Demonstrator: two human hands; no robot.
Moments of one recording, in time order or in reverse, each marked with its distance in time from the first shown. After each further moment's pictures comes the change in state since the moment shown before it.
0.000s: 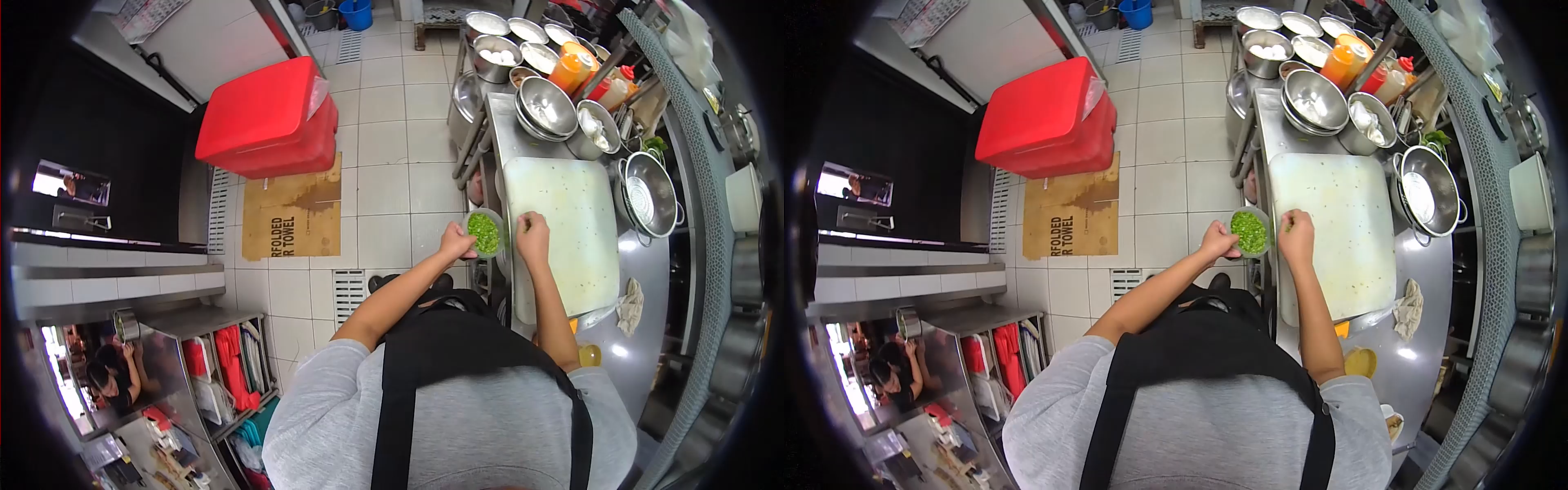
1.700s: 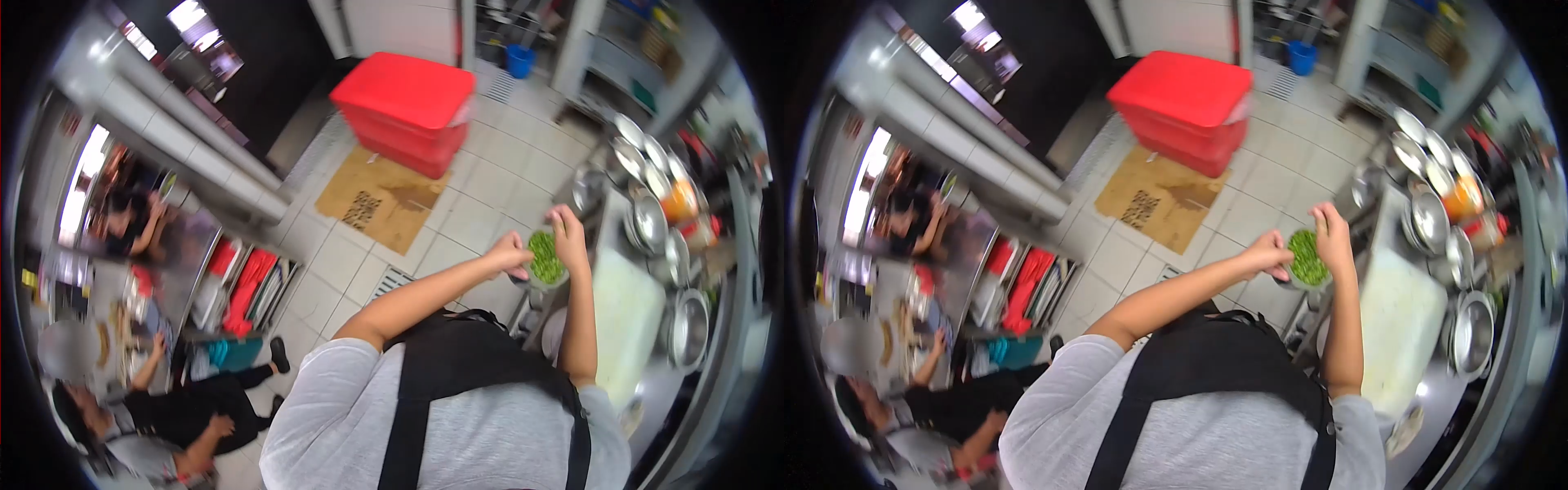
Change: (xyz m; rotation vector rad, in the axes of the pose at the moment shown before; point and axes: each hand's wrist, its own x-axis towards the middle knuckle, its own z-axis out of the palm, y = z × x) left_hand -0.172 0.078 -0.110 -0.211 0.001 0.178; right_hand -0.019 -0.209 0.022 0.478 -0.455 -0.639
